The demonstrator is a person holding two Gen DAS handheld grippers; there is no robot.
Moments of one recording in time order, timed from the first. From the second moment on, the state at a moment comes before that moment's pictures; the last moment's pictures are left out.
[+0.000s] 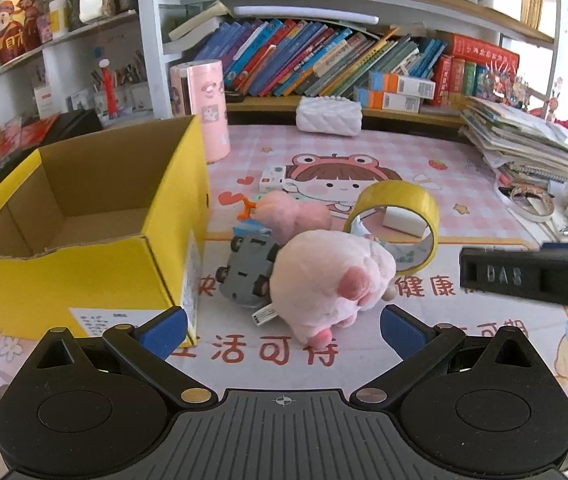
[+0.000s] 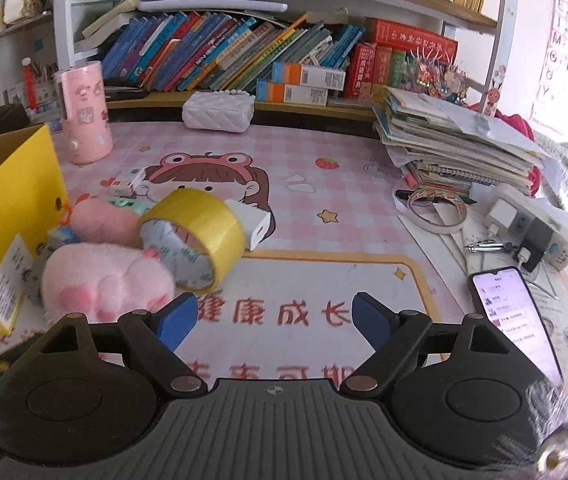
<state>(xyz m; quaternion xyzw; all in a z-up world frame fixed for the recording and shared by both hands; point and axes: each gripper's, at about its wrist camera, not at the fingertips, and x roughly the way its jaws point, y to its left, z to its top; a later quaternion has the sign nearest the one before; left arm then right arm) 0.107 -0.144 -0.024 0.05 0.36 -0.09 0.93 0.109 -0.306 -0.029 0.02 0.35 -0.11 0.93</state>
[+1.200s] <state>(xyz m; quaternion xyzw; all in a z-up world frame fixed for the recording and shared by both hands) 0.142 -0.192 -0.034 0.09 0.36 -0.09 0.93 0.164 -0.372 -0.018 0.05 0.28 -0.05 0.96</state>
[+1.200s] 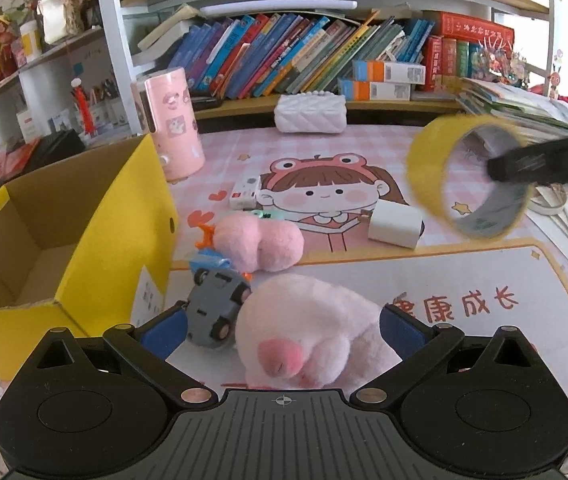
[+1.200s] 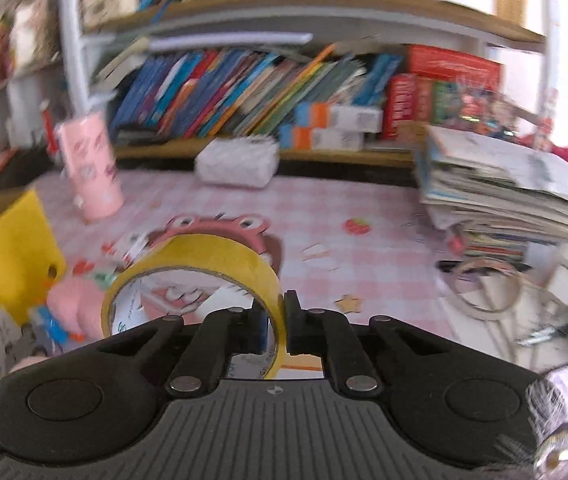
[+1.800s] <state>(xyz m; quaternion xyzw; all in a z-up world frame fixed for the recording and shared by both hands) 0.141 -0.204 -0.033 0.09 0.35 -0.07 0.93 0.128 -0.408 -0.019 0.12 0.31 -0.10 0.94</state>
